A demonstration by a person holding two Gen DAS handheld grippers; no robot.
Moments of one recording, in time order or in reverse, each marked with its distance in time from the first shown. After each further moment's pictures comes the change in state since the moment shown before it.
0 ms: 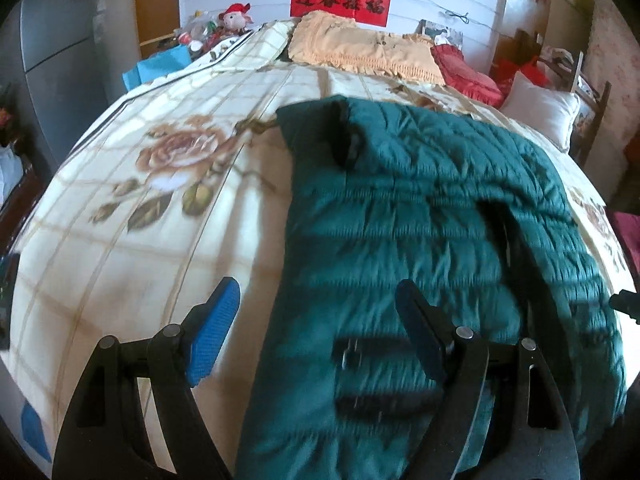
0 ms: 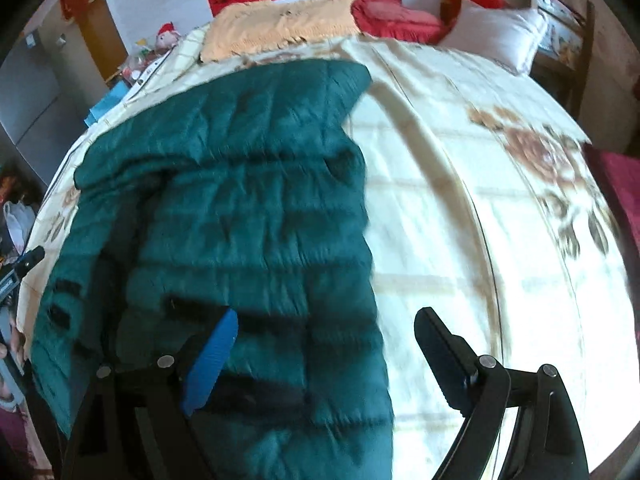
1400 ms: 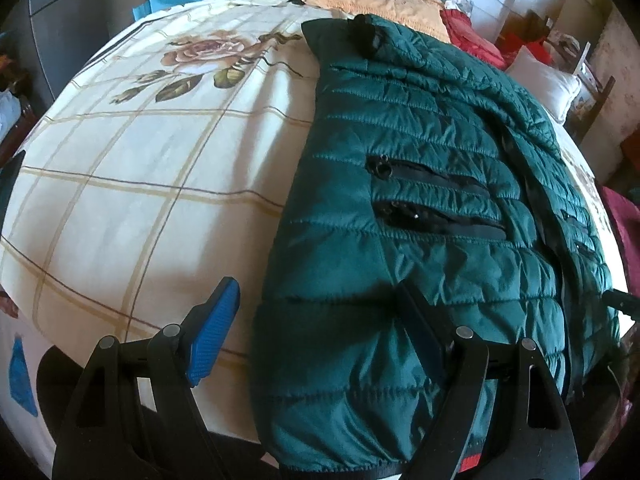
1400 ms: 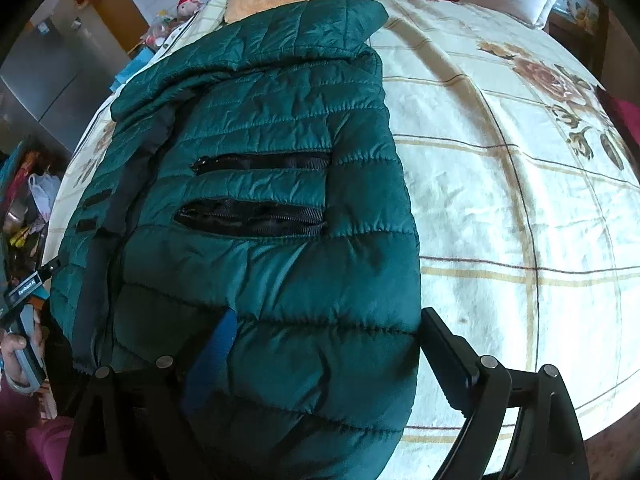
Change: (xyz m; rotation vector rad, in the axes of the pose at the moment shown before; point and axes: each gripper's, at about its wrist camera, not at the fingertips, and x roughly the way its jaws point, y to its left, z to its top) left arm -0.026 0.029 -0.088 -0.062 0.180 -0.056; right arm -0.011 0.002 -0.070 -0.023 0.130 0.114
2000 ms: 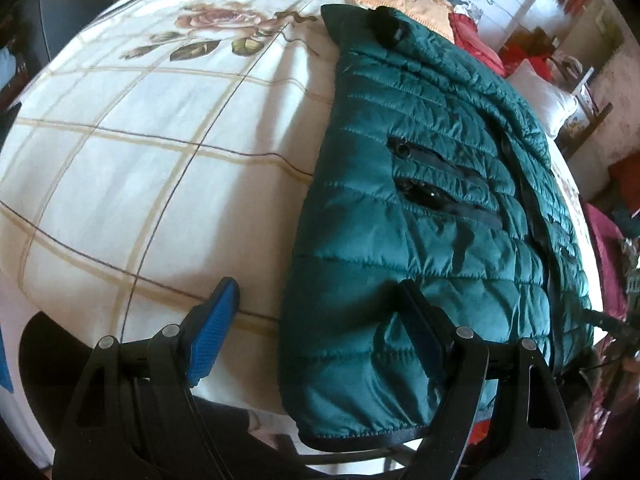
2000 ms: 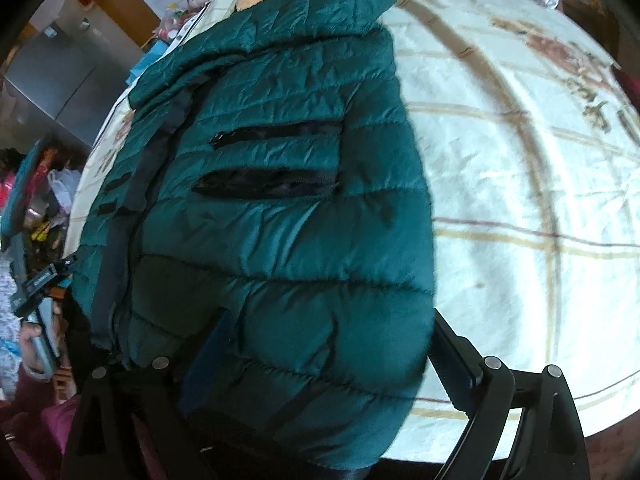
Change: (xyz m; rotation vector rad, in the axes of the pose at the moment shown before) left arm -0.005 0.025 -0.015 -0.079 0.056 -0.084; right arm 0.001 -0.005 -0.014 0.006 0.062 0.109
